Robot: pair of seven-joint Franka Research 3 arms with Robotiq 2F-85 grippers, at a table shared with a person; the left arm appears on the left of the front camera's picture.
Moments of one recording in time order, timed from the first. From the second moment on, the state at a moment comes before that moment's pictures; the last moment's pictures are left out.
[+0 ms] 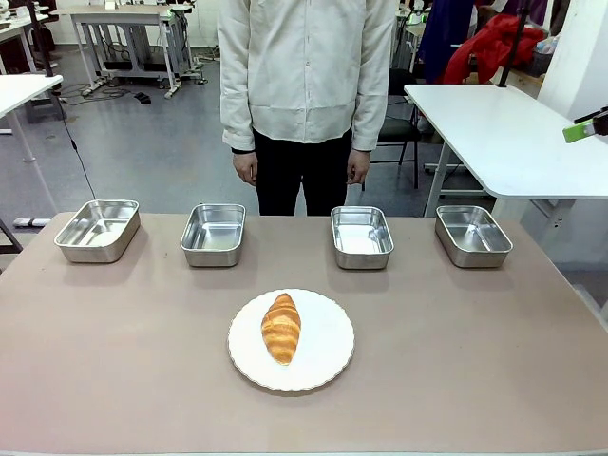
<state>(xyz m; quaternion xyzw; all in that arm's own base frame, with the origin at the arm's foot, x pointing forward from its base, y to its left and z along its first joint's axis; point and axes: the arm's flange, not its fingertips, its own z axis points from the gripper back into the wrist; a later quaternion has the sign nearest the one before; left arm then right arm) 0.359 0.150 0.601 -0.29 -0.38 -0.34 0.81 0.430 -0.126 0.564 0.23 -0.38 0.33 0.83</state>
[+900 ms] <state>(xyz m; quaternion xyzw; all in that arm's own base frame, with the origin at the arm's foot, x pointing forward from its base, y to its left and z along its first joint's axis) 0.359 0.150 0.601 -0.29 -0.38 -0.34 0.81 0.430 -0.126 0.564 0.23 -0.38 0.33 0.83</state>
